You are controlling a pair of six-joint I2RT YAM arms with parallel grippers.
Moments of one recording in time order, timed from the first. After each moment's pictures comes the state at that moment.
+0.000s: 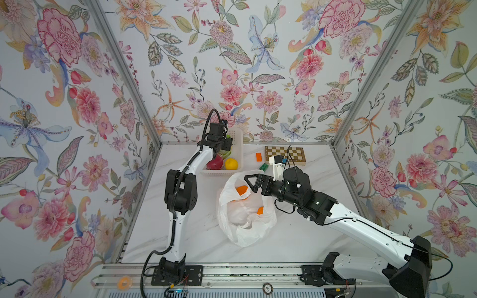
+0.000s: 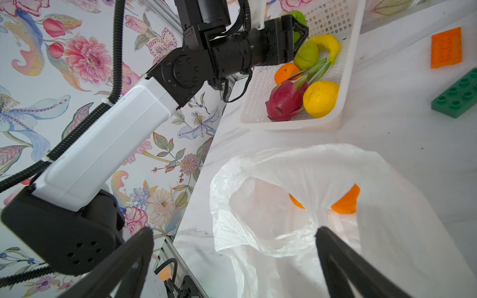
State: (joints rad) left arm -0.29 2.31 2.09 -0.41 -0.03 0.04; right arm 0.86 1.20 1.03 -0.15 -0.03 0.81
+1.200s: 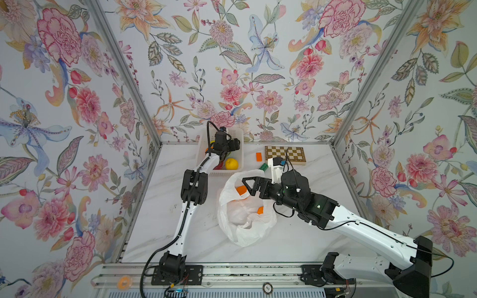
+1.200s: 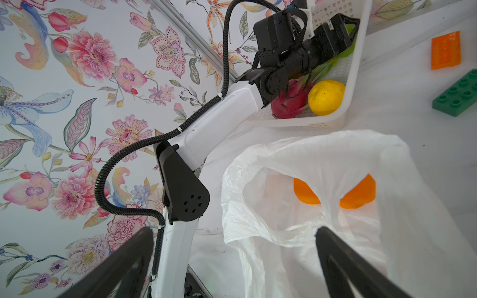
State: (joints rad) left arm -0.27 2.71 2.35 -0.11 0.18 -0.41; right arm 0.95 1.18 1.06 -0.20 0.07 0.82
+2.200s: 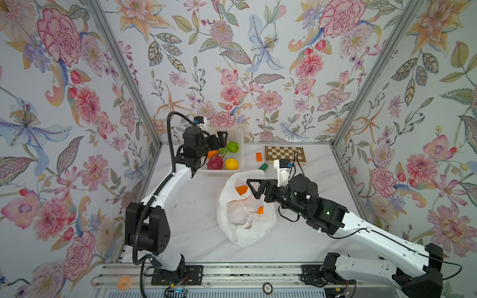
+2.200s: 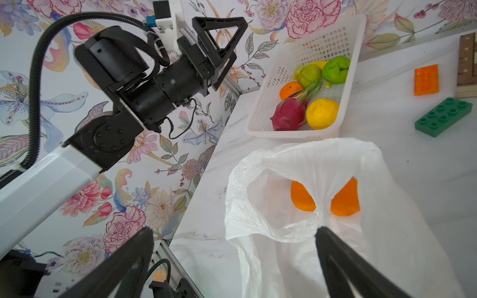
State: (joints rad) left arm -0.28 1.56 1.36 -0.04 0.19 -0.45; right arm 0.99 1.09 1.03 -0.20 0.14 0.77
